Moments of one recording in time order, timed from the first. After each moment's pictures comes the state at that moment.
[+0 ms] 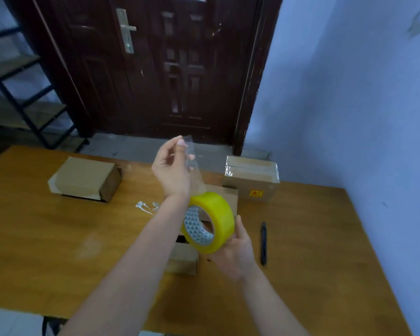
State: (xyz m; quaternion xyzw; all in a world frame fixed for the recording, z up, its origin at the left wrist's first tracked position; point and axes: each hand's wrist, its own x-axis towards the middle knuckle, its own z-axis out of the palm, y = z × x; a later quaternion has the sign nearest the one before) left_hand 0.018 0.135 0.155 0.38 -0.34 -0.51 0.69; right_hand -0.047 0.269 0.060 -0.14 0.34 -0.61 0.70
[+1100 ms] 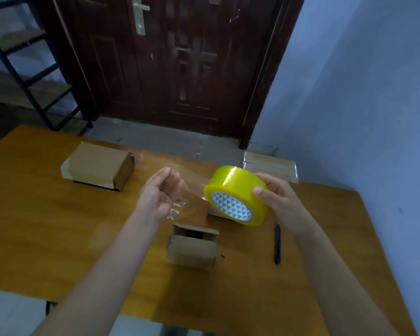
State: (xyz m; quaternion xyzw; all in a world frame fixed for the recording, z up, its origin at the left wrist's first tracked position) left_hand 0.130 0.108 0.103 0.38 -0.11 -0.78 0.48; right_hand -0.081 0.233 0.169 -0.52 0.52 -0.48 0.48
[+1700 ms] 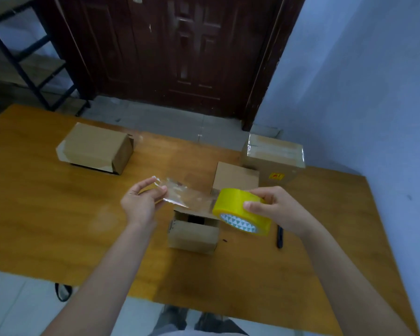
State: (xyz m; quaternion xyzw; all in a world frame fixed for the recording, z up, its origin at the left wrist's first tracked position) left_hand 0.153 0.132 0.062 0.59 -0.24 -0.60 0.48; right_hand -0.090 0.240 0.134 -0.53 0.64 -0.29 0.47
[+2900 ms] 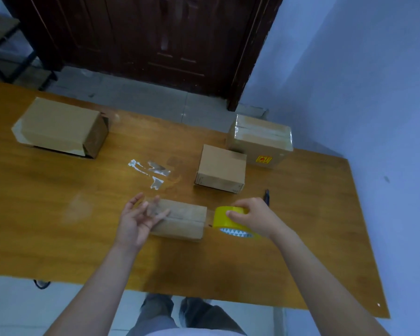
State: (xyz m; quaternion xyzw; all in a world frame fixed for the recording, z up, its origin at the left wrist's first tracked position) left_hand 0.169 0.154 -0.049 0.38 -0.07 -0.79 0.47; right_hand -0.082 0.247 0.077 -0.50 0.77 -0.08 0.40
